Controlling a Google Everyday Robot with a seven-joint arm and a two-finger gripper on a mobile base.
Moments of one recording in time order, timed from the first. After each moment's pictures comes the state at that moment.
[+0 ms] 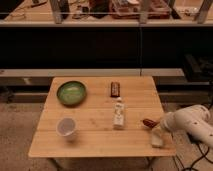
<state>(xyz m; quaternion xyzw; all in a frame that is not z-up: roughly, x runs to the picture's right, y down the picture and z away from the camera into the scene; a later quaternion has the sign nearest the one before) 0.299 0.203 0.780 -0.20 -0.03 0.31 0.93</state>
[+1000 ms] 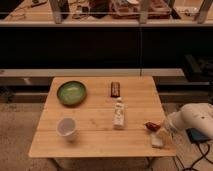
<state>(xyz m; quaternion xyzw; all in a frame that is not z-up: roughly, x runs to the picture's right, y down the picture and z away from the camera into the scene) 0.309 0.218 0.770 -0.26 -0.04 0.32 0.91</state>
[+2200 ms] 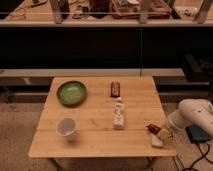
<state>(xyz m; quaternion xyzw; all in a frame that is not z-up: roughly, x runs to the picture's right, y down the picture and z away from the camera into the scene) 0.319 0.232 0.780 -0.33 -0.01 0.33 0.88</state>
